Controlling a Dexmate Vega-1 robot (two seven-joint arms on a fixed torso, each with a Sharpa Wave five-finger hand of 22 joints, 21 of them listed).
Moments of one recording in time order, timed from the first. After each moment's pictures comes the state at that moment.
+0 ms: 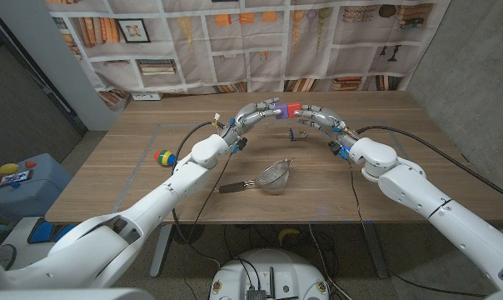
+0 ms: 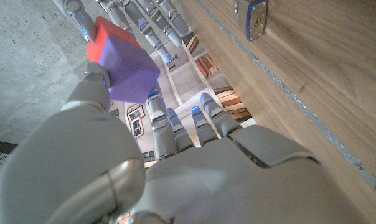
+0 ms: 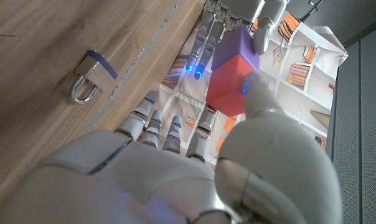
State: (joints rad) left arm 0.63 0.38 0.62 -1.23 -0.37 -0.38 -0.16; left_hand 0.79 -0.02 0.37 -0.17 0.19 0.90 -0.02 0.23 0.21 0.31 -0.17 0.19 0.18 0.18 -0.04 0.18 0.17 0.25 -0.02 0.20 0.18; right arm -0.91 -0.72 -0.43 -1.79 0.56 -0.01 -0.01; right_hand 0.85 0.01 0.43 -0.15 0.22 0.65 -0.17 0.61 0.25 0.13 0.02 0.23 0.23 0.03 0.06 0.30 0.33 0.31 0.06 0.19 0.16
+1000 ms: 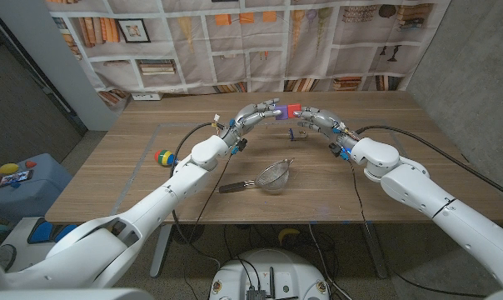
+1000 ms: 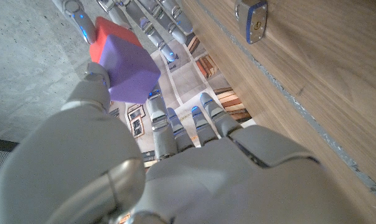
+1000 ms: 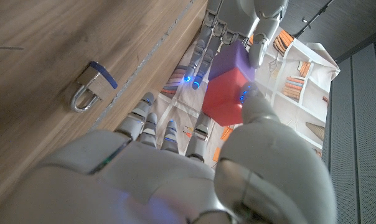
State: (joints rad) left arm 0.64 0.39 0.61 -1.25 -0.38 -0.38 -0.16; left_hand 0.79 -0.02 0.36 -0.17 0.19 0.89 -0.02 0.23 0.22 0.31 -0.17 0.19 0.18 0.18 -0.04 0.18 0.17 0.25 -0.02 0.20 0.18; right arm -0.91 -0.75 -0.44 -1.80 0.56 -0.01 0.04; right_hand 0.79 0.00 0.39 -0.17 0.22 0.51 -0.14 0.54 0.22 0.03 0.07 0.20 0.23 -0.04 0.13 0.26 0.33 0.26 0.12 0.18 0.16
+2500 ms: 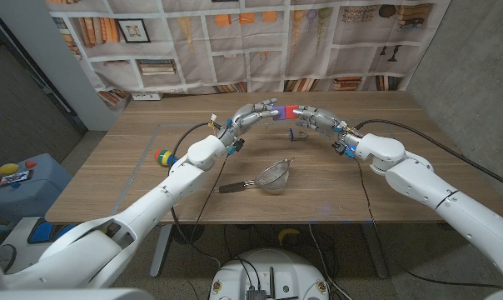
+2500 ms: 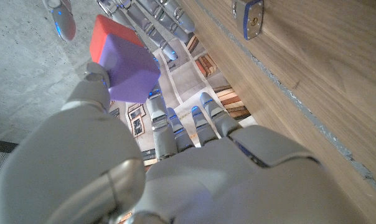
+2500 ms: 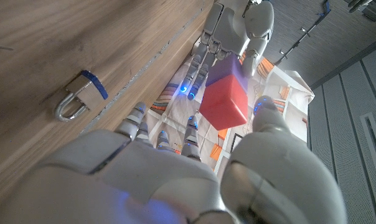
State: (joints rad) left arm 0.65 0.42 0.60 -1.29 -0.38 -0.36 -0.16; left_hand 0.79 -0.02 0.36 -0.17 0.19 0.90 -0.01 0.23 0.22 0.31 -0.17 0.19 0.18 0.18 -0.04 0.18 0.17 0.25 -0.02 0.20 0.18; right arm -0.85 -0.78 -0.45 -1.70 0.56 0.08 0.22; right_hand 0.65 -0.06 0.33 -0.13 0.18 0.14 -0.07 0.35 0.22 -0.17 0.16 0.19 0.25 -0.17 0.21 0.21 0.34 0.09 0.17 0.18 0.17
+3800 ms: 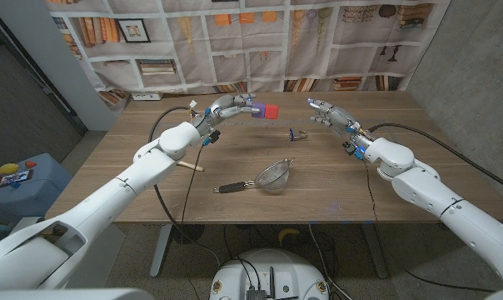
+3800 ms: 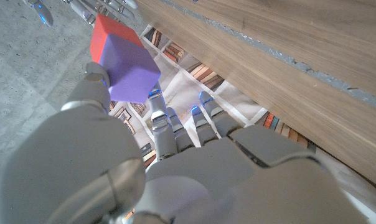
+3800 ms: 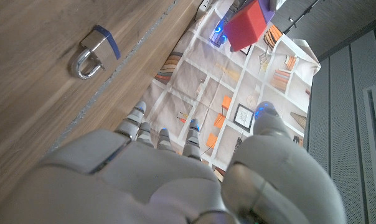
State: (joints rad) left arm 0.71 0.69 0.53 -1.61 -0.24 -0.12 -0.06; left_hand 0.79 -0.02 0.35 -0.17 0.19 0.90 -0.01 0.23 0.22 0.31 -0.17 0.19 0.18 0.18 -0.04 0.18 0.17 0.26 -0.01 0.20 0.18; right arm -0.91 -0.75 -0.39 -1.62 0.55 0.21 0.15; right_hand 0.59 -0.04 0.31 -0.12 0.18 0.12 -0.11 0.31 0.21 -0.13 0.10 0.23 0.25 -0.17 0.17 0.22 0.34 0.11 0.11 0.19 0.17
